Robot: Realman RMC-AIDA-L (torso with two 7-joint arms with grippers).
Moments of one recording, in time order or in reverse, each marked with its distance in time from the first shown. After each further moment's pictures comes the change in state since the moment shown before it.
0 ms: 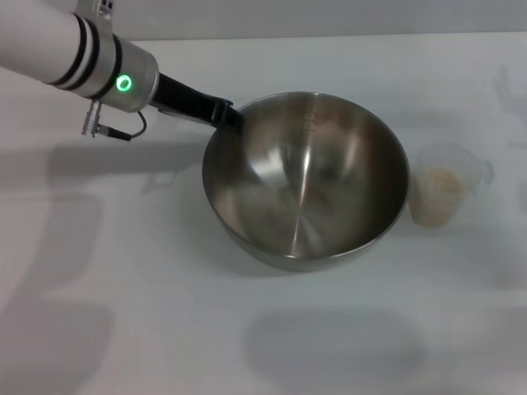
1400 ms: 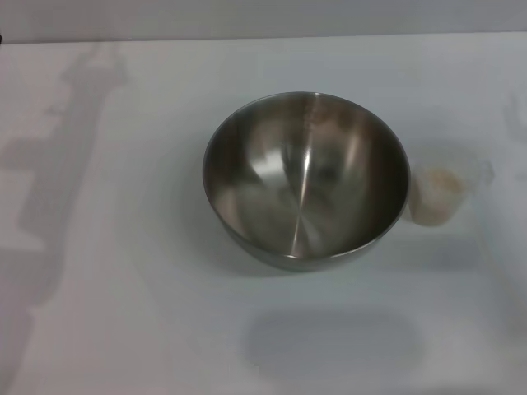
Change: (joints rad) left arm 0.460 0.029 0.508 0.001 0.339 1.918 -0.669; right arm -0.138 0.011 -0.014 0.124 -0.014 -0.018 -0.015
